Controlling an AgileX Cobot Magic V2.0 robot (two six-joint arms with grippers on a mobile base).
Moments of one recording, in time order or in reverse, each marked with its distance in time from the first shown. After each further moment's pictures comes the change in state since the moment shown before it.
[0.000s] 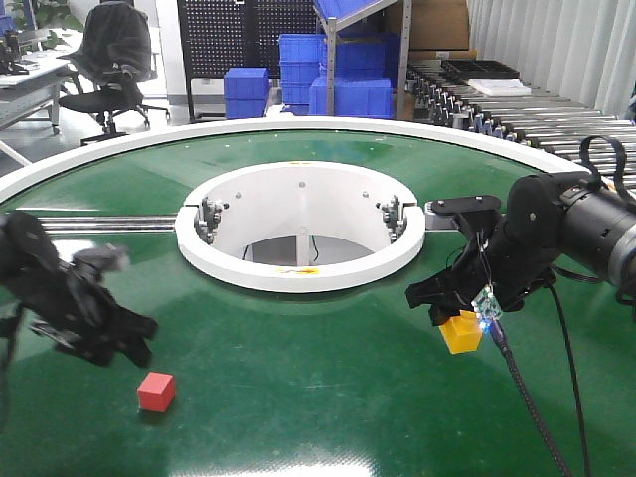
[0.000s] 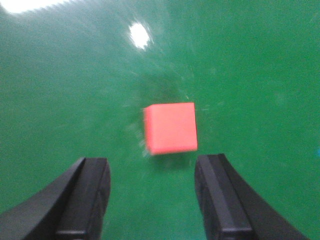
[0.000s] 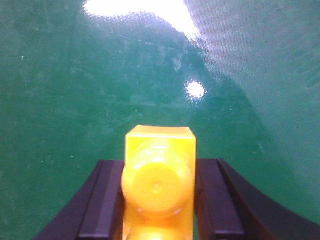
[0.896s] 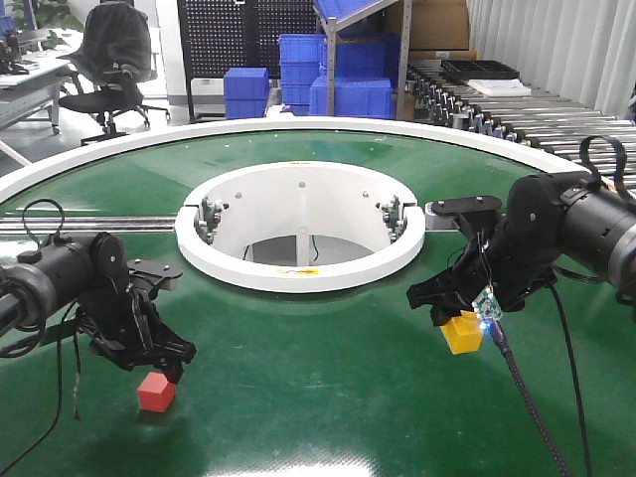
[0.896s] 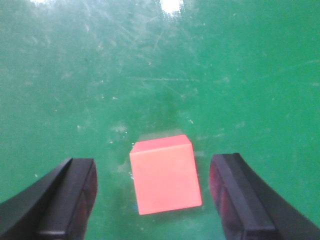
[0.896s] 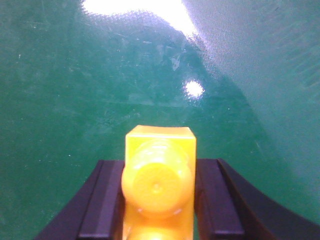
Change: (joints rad) left arm -0.109 0.080 -0.087 0.233 -0.021 -0.091; right arm 0.000 0.000 0.000 -0.007 0.002 0.000
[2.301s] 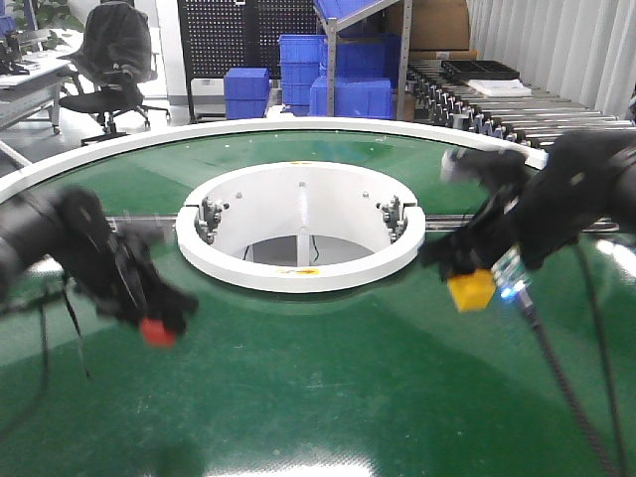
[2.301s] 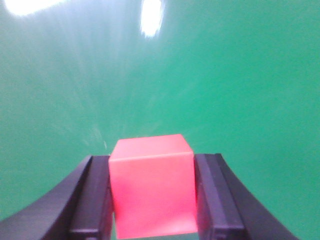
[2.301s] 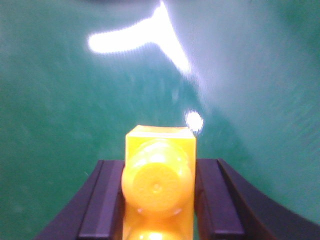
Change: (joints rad) left arm -0.001 -0.196 0.003 -0.139 0.013 0.033; right arm 0.000 -0.179 0.017 0.011 -0.037 -0.018
